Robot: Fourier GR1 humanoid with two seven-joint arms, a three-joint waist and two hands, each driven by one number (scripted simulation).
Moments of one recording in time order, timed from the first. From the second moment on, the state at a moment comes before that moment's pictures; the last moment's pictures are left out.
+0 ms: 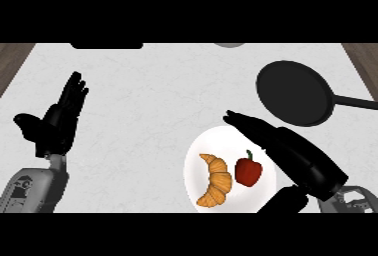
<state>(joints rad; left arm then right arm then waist) -0.23 0.30 -0.02 -1.42 0.14 0.17 0.03 -0.28 -0.42 0.40 -1.95 0.23 0.39 0.44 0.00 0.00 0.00</state>
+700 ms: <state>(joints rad) -0.24 0.26 0.01 -1.45 0.10 0.13 0.07 -0.27 -0.29 0.44 -1.81 0.39 0.51 0.39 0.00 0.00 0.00</state>
